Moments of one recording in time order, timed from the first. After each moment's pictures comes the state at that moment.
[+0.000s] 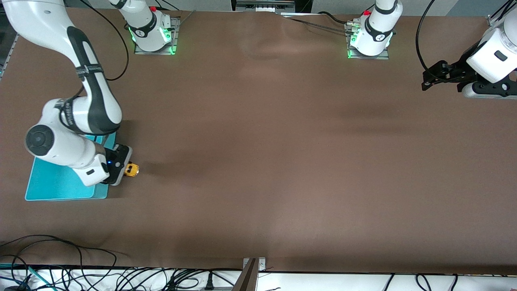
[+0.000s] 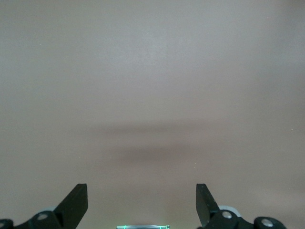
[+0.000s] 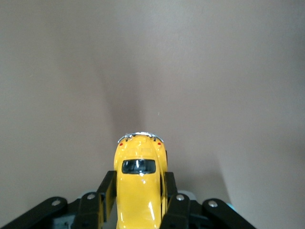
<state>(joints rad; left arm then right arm) -0.01 -0.04 -0.06 -1.62 -0.02 1.48 -0.06 -0.01 0.52 0.06 -1.61 -0.01 2.06 -1.27</state>
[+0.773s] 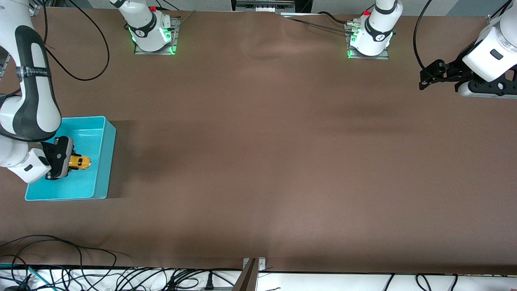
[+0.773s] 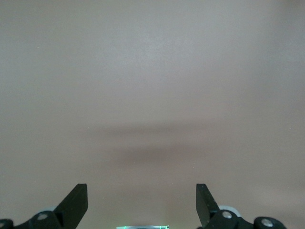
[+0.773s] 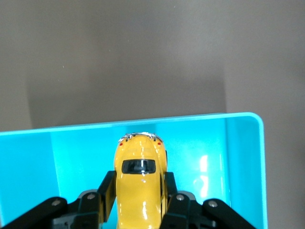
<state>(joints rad) -0.01 -0.04 -0.08 -1.61 -0.02 1.48 -0.06 -0.18 0.55 0.00 -1.54 -0.01 1.99 -1.71</state>
